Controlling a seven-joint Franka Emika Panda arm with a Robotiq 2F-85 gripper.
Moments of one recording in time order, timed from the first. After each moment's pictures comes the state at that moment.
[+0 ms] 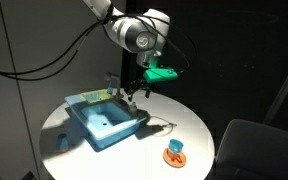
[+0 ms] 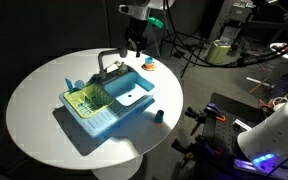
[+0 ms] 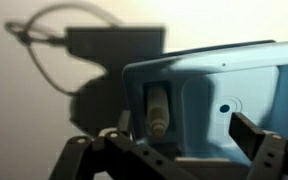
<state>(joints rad) -0.16 0.42 -0.03 -1.78 0.23 2.22 -1.48</state>
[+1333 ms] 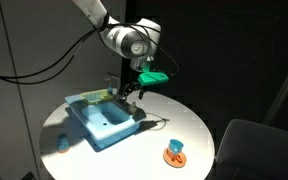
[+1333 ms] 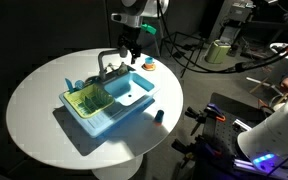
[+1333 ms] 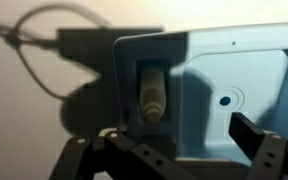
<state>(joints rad) -0.16 0.47 0.03 -1.76 0.19 2.24 -1.48</state>
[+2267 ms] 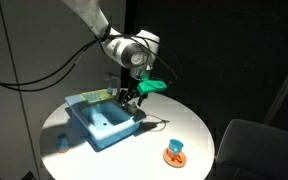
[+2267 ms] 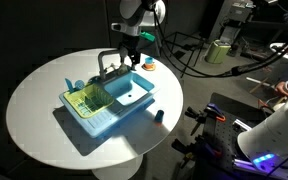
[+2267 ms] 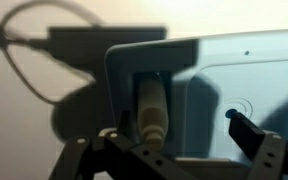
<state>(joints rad) -0.17 0.54 0.04 -1.75 0.18 2.28 -1.48</state>
